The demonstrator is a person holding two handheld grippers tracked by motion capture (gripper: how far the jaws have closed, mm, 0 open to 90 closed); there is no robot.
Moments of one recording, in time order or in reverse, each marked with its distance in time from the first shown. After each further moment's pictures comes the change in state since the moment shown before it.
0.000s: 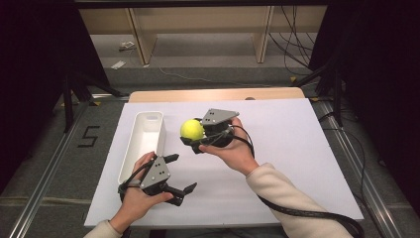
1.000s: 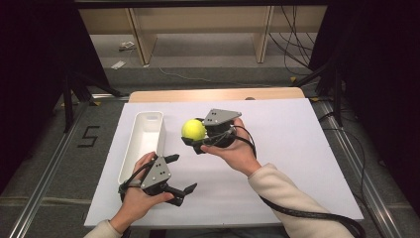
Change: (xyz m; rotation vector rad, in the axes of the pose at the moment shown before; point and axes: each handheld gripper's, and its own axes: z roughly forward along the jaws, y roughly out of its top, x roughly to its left) left arm 0.000 0.000 0.001 0.004 -0.002 0.006; right arm 0.000 0.000 -0.005 -0.009 0.007 -0.003
